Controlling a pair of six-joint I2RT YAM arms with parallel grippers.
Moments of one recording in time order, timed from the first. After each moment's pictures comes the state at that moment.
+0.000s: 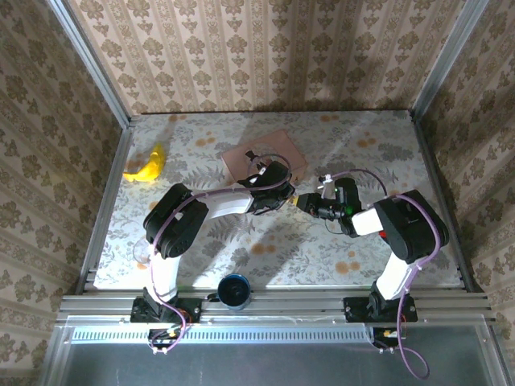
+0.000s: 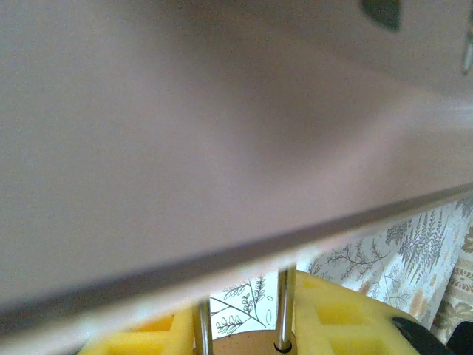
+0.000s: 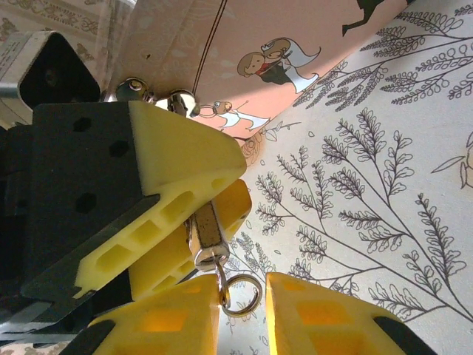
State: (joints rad) left arm -0.87 1.99 1.27 -0.11 -0.01 -1.45; right arm 0.26 1.75 0.52 0.71 -0.65 0.77
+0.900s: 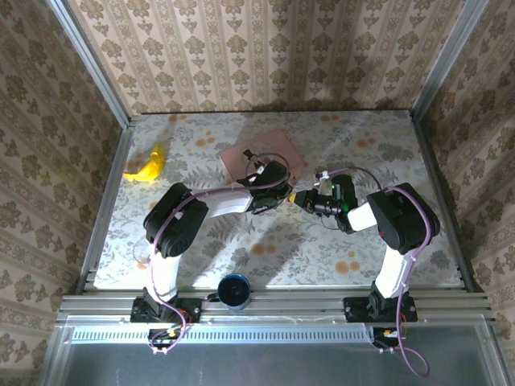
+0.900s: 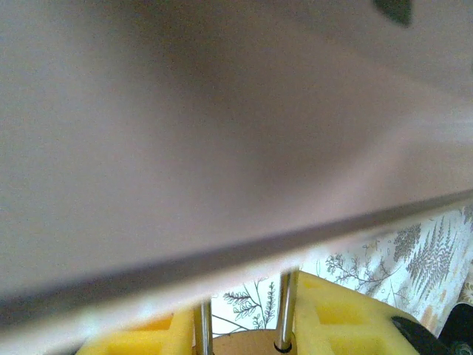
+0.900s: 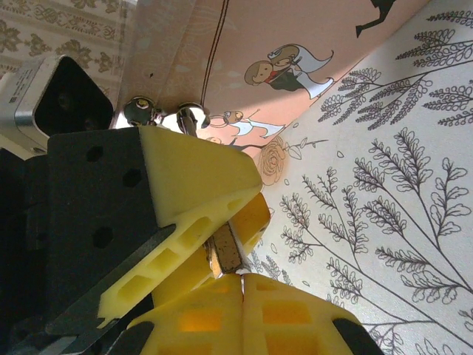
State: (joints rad) left arm -0.86 1.99 1.27 -0.12 -0.04 -1.43; right arm 0.27 1.85 0.58 0.80 -0.70 0.89
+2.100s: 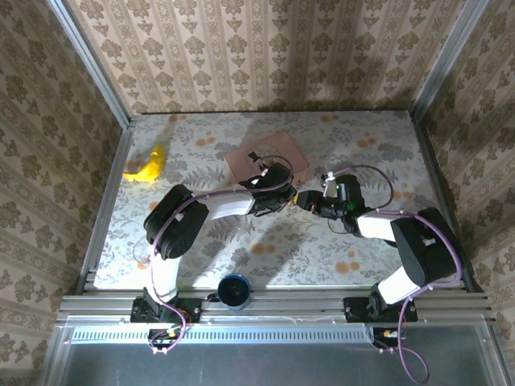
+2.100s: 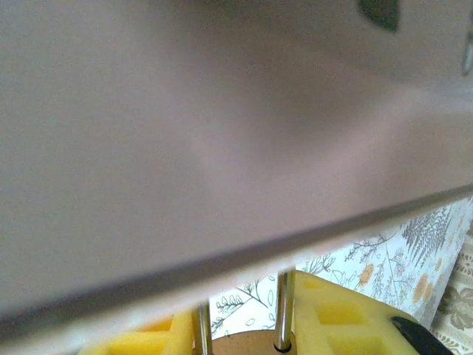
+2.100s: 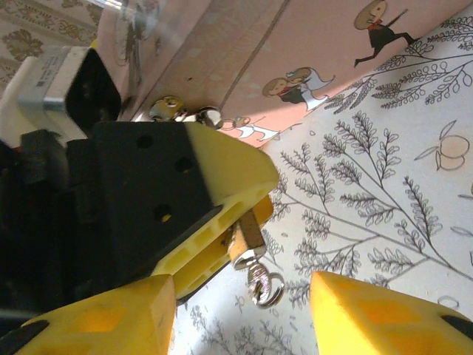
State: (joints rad) left arm -0.89 1.98 1.27 -0.12 0.00 -1.44; right arm 0.28 1.52 0.52 0.42 -0.55 0.71
